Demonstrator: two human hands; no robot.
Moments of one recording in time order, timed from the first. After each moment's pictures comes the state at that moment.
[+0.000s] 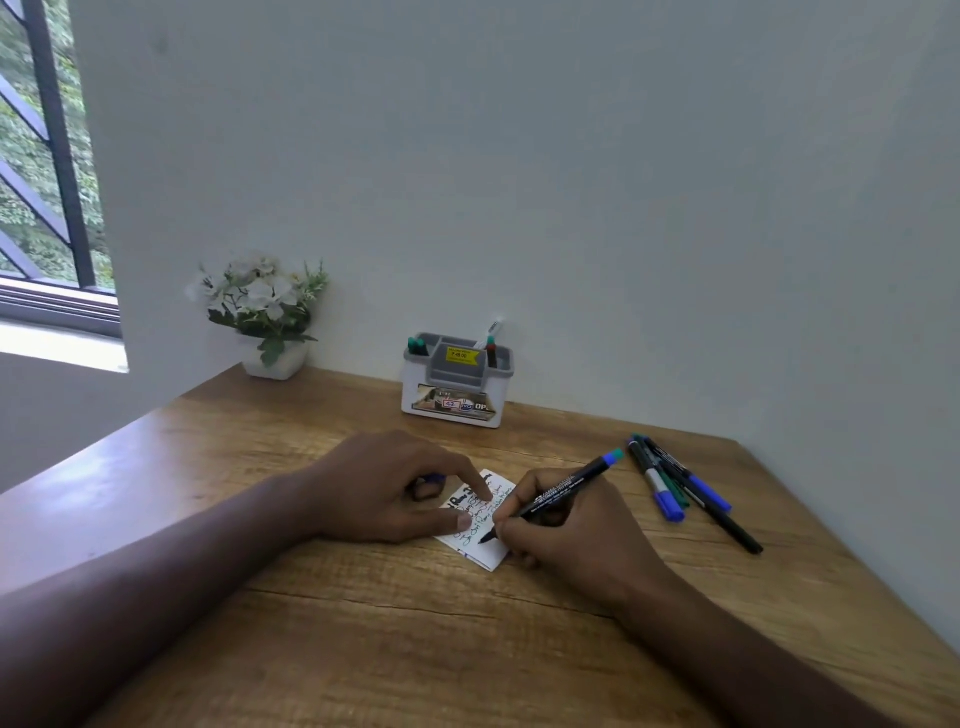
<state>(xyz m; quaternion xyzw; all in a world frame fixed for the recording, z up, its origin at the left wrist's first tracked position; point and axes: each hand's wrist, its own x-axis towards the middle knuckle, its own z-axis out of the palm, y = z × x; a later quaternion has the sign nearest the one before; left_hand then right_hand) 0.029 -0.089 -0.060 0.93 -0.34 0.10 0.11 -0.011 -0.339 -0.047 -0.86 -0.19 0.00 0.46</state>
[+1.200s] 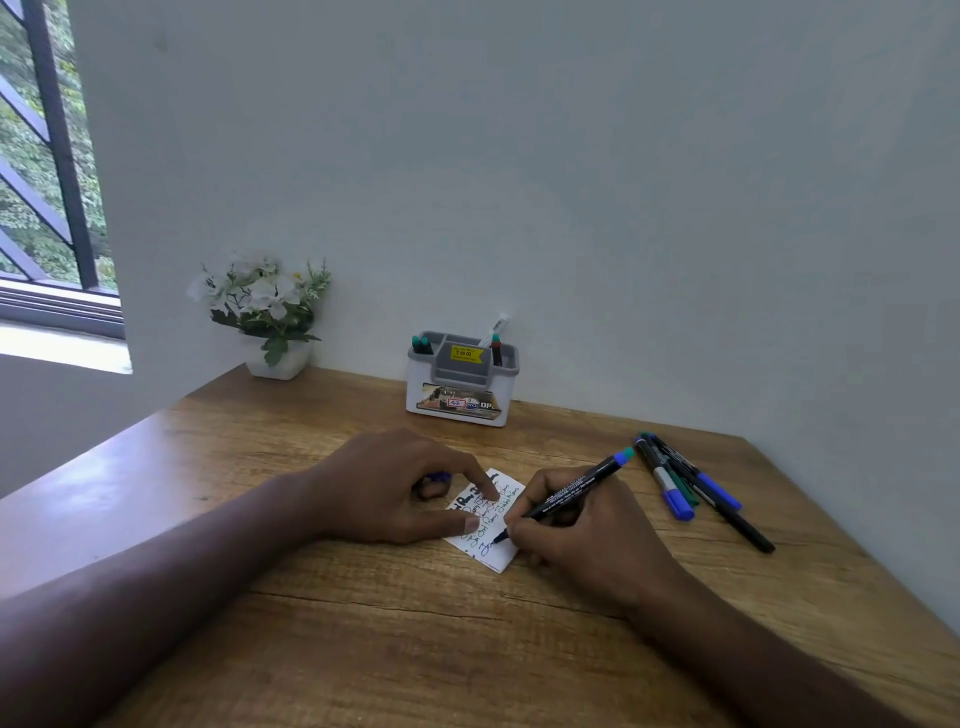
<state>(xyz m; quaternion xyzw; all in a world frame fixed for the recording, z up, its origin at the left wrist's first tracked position) 0.028 -0.089 -0.058 0.94 -0.32 0.09 0.12 -0.009 -0.339 -0.050 -0.88 -0.18 -0.02 0.44</state>
